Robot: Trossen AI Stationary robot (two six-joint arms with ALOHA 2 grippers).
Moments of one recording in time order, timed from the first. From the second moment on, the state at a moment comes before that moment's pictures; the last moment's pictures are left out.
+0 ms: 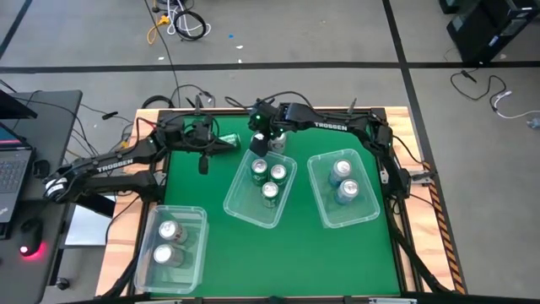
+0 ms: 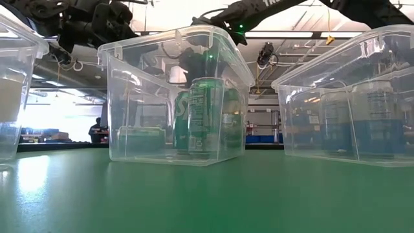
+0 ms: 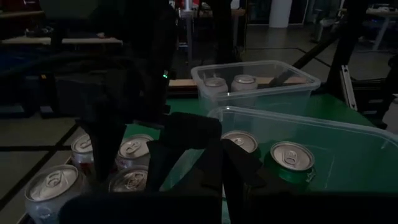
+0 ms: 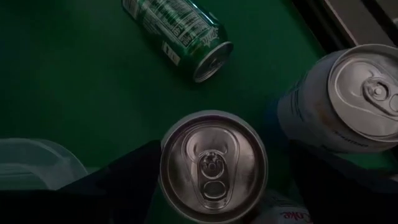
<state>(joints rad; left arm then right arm) 0.56 0.89 0.51 0.23 0.56 0.12 -0.33 2.14 1.91 -0.77 0.00 0.13</state>
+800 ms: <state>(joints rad) 0.56 0.89 0.51 0.22 0.55 0.13 -0.35 2.20 1.98 -0.81 -0.02 0.08</state>
